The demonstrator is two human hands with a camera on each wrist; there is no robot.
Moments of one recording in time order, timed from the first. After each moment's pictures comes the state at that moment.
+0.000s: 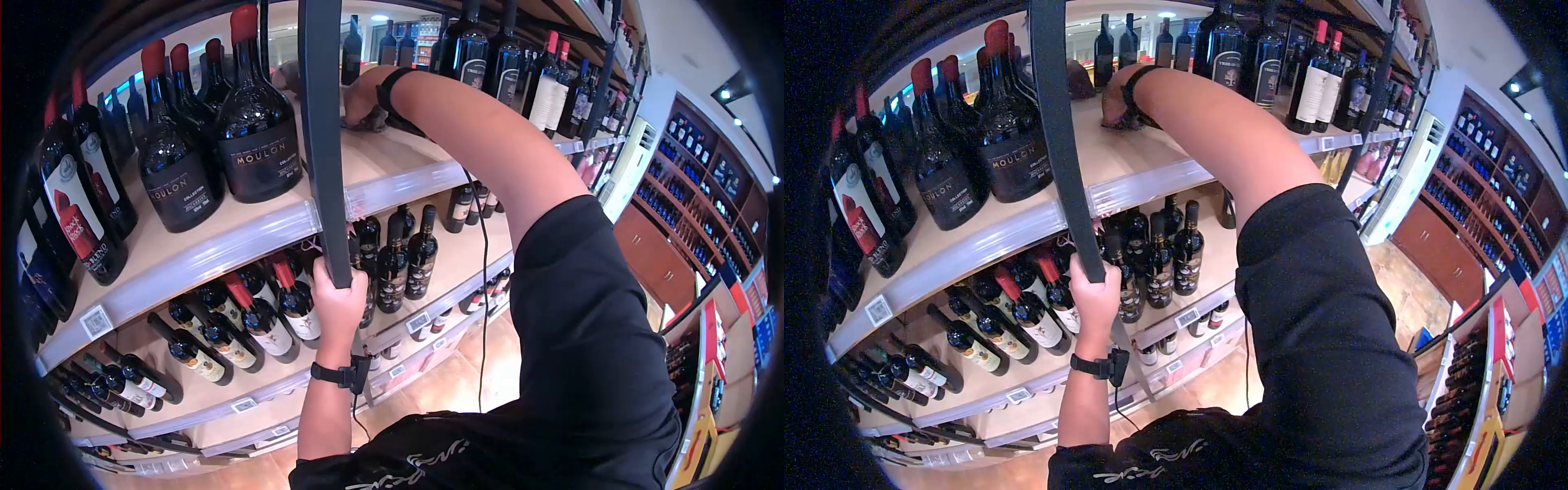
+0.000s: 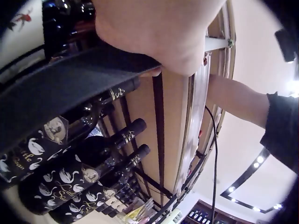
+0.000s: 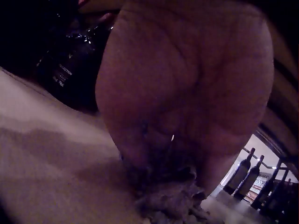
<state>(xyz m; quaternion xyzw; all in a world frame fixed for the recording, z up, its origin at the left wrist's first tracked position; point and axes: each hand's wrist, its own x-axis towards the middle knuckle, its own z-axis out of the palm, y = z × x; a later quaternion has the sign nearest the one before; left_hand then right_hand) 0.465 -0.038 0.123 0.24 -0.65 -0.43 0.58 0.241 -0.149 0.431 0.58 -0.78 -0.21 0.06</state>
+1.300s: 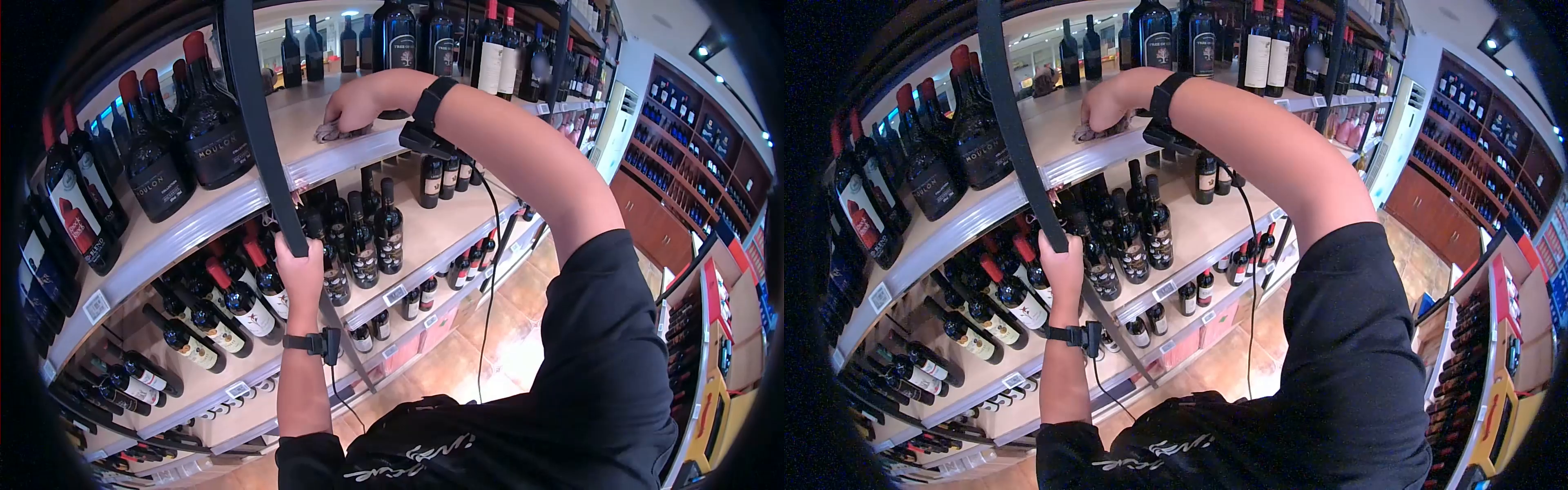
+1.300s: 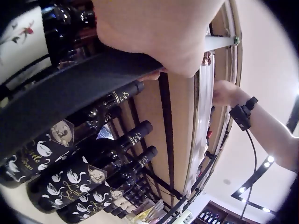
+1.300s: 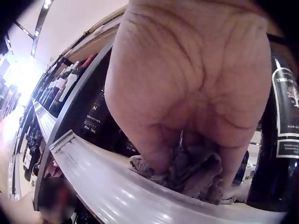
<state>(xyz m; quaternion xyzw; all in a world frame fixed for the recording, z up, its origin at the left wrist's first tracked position) 0.466 -0.032 0.129 0.25 -0.67 -0.39 0.58 0.267 0.015 0.413 0.68 -0.73 -0.04 -0.01</state>
